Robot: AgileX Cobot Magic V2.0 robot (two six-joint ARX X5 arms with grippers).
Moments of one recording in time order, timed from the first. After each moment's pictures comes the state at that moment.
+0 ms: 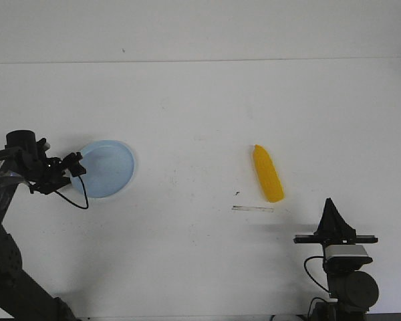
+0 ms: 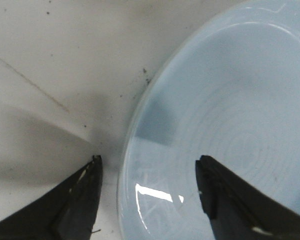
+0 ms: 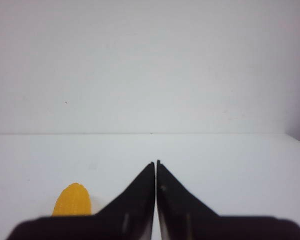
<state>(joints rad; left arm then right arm) 0.28 1.79 1.31 -0.66 0.40 -0.20 -0.03 0.00 0.01 0.16 -0.03 0.02</state>
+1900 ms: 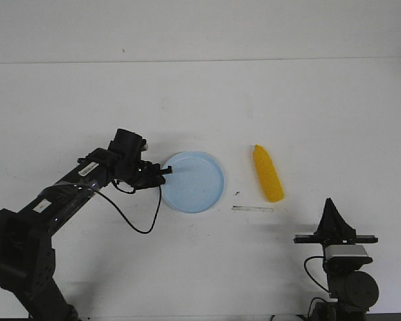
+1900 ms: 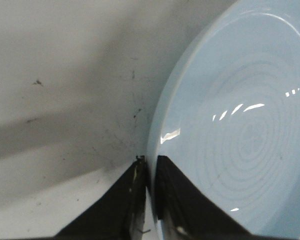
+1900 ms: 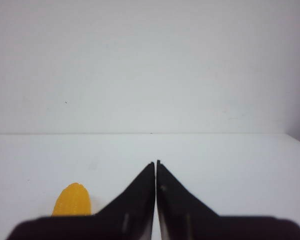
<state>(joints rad) -0.35 1.81 1.31 -0.51 0.39 -0.39 -0.03 0.00 0.01 0.16 -0.03 0.02</state>
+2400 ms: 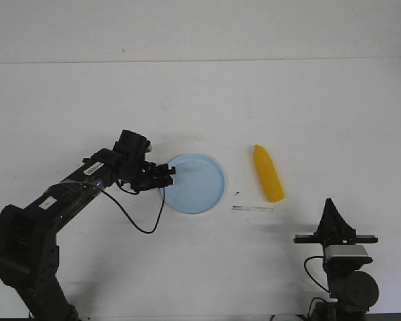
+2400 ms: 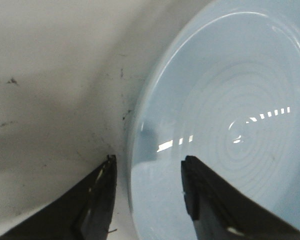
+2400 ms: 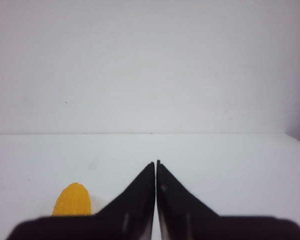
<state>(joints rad) -0.36 1.83 1.31 -0.50 0.39 -0.41 -0.03 0.00 0.01 0.16 -0.03 0.02</state>
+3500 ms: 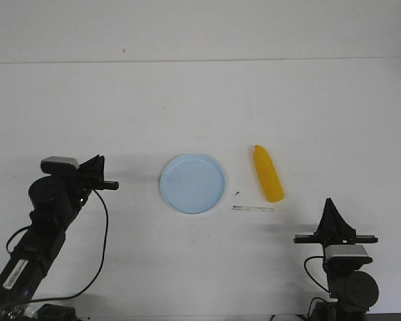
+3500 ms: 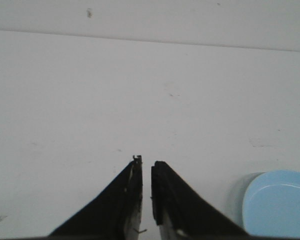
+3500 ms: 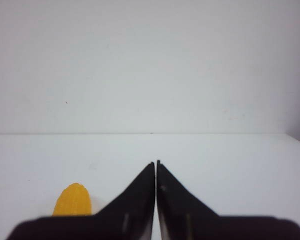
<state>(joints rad) -0.14 0.96 0.65 0.17 0.07 -0.14 -0.03 0.00 0.01 0.16 -0.03 0.02</state>
